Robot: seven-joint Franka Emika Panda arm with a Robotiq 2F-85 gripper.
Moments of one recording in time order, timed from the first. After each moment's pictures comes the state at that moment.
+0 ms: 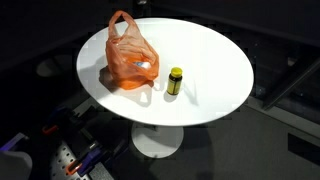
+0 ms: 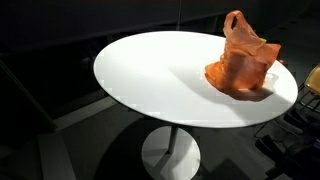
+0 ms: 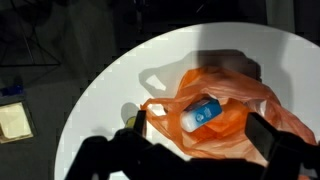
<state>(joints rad) -0.09 -0.27 -0.07 -2.20 0.00 1.77 -0.06</state>
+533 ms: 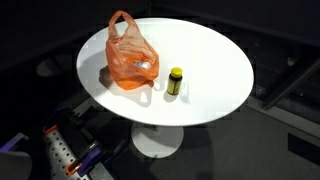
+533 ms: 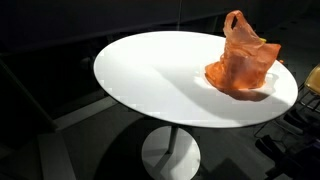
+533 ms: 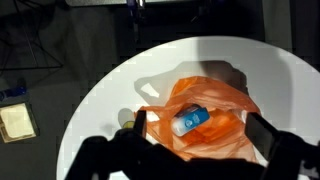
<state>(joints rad) -0.08 -0.37 -0.05 -2.20 0.00 1.68 -0.03</state>
